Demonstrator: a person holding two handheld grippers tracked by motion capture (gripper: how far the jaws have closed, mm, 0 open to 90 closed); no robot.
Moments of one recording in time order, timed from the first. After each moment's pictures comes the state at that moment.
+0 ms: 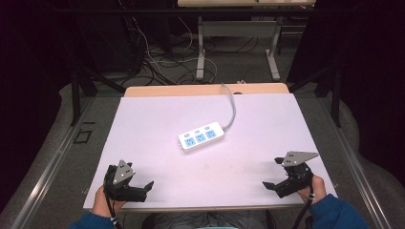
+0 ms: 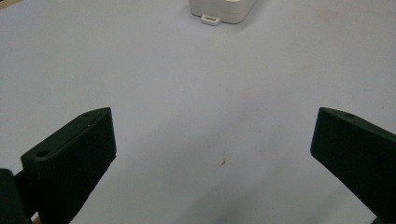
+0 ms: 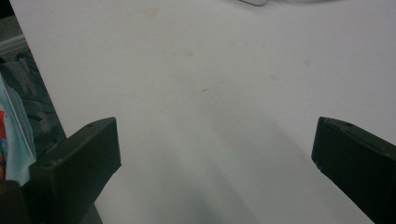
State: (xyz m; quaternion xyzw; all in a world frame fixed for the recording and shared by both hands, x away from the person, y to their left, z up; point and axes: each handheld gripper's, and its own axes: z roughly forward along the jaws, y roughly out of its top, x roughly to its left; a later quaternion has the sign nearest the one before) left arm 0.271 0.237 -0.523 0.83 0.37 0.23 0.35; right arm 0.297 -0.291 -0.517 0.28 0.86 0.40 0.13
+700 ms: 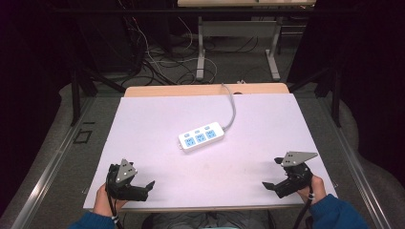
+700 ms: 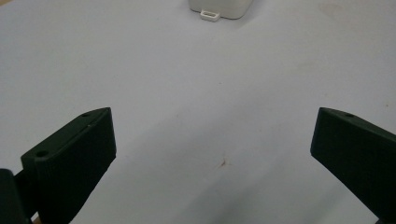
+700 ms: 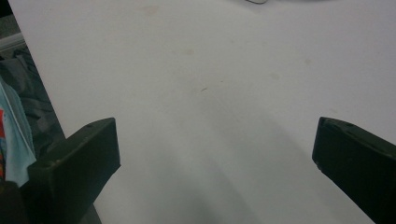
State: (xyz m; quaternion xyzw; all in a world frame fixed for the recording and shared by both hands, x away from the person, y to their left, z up) left arm 0.275 0.231 -0.521 0.84 0.36 0.23 0.33; right arm 0.297 -0.289 -0.518 0.28 0.87 0.39 0.13
